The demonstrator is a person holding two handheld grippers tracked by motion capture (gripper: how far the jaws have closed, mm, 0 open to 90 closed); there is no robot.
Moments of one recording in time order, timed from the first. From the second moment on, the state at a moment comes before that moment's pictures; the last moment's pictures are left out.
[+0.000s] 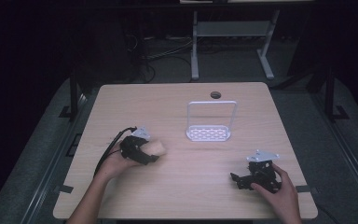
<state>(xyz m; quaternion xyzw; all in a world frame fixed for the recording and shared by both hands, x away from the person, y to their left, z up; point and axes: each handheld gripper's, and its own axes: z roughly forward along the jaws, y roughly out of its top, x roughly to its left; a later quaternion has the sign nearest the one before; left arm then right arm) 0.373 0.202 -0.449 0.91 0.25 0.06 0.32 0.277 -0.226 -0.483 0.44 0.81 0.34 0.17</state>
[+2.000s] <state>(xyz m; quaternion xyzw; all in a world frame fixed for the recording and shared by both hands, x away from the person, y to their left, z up) 0.365 0.131 -0.415 0.89 0.22 0.06 0.38 0.277 -0.226 -0.483 0.44 0.81 0.34 0.17</state>
